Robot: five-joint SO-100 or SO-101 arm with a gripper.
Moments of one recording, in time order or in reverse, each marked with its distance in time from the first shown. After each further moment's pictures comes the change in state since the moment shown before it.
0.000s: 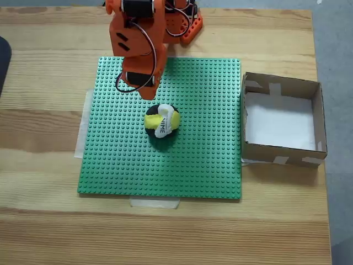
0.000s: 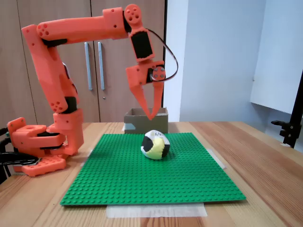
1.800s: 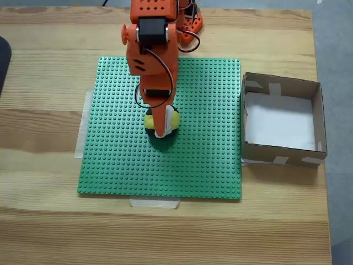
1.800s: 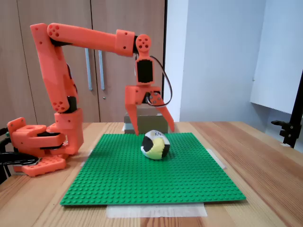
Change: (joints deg) arm -4.4 -5.0 10.5 -2.5 -2.6
